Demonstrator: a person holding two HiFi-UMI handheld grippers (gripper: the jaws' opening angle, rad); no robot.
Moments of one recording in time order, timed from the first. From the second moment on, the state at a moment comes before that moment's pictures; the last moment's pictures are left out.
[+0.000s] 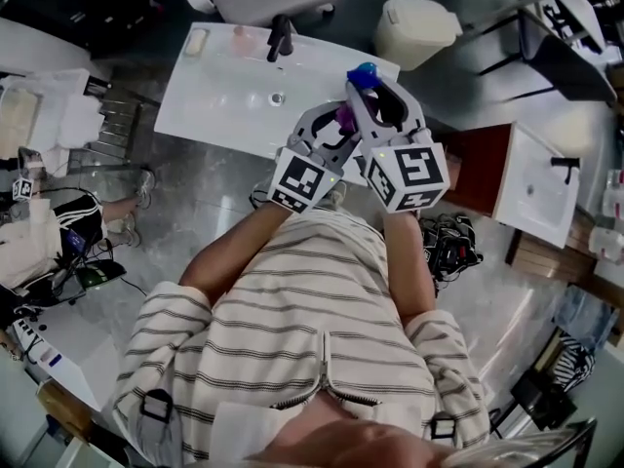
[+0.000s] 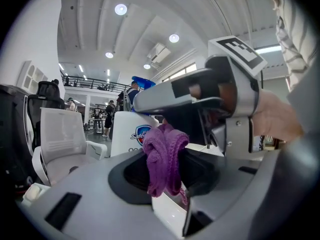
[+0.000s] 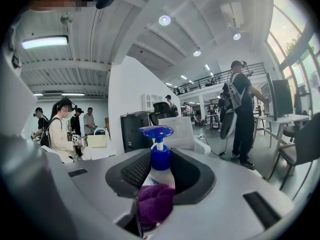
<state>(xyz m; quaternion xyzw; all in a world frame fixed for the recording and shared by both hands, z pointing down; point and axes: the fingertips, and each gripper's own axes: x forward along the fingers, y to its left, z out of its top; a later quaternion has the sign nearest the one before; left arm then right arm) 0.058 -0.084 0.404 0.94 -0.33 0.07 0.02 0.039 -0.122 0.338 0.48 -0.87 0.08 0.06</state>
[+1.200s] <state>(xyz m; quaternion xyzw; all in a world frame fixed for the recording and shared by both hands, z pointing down) 0.017 -0.068 0.409 0.93 -0.35 0.09 0.02 0.053 -0.103 0.339 0.48 -0.87 0.08 0.05</state>
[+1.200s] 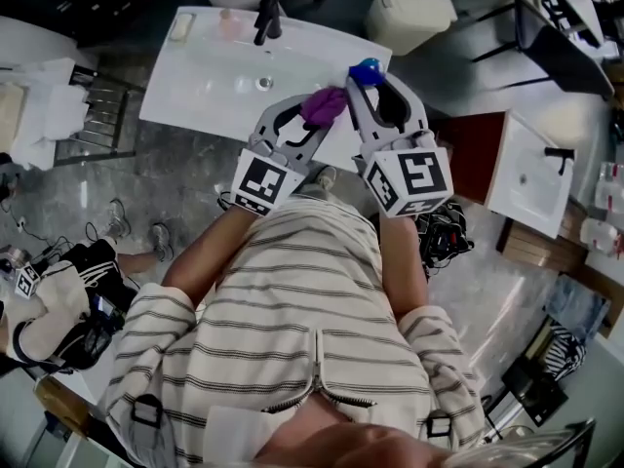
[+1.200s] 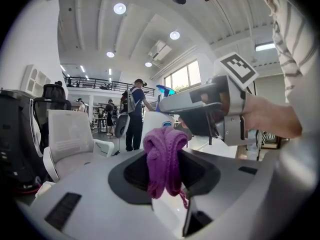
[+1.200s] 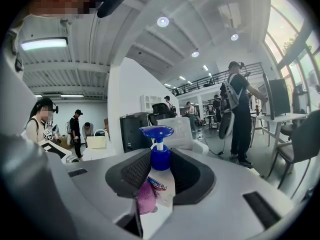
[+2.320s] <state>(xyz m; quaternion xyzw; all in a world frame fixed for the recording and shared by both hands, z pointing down) -0.002 -0.080 0.383 0.97 -0.22 0.08 0.05 0.060 -0.075 0.343 0.42 -0.90 0.07 0.06</state>
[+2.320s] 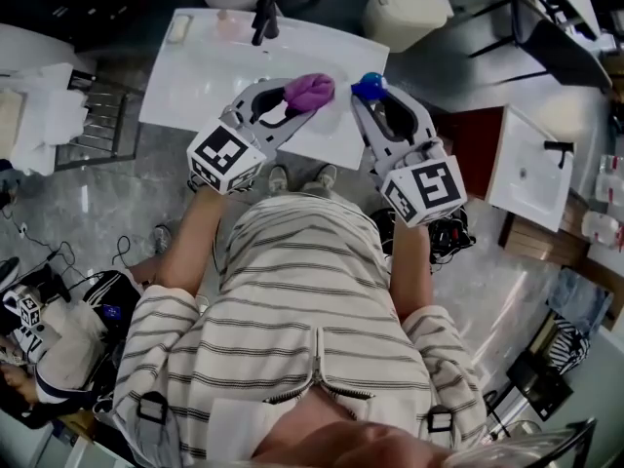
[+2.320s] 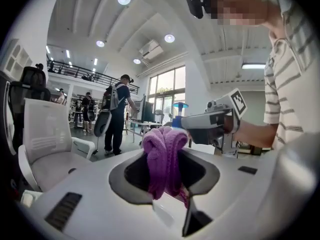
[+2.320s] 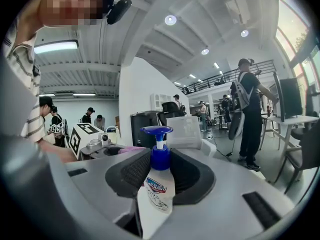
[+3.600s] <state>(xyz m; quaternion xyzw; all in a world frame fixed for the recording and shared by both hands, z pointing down) 0.008 -0.070 0.395 0.99 0.05 0.11 0.02 0.029 -0.042 0.341 0.31 -0.95 0.07 0.05</state>
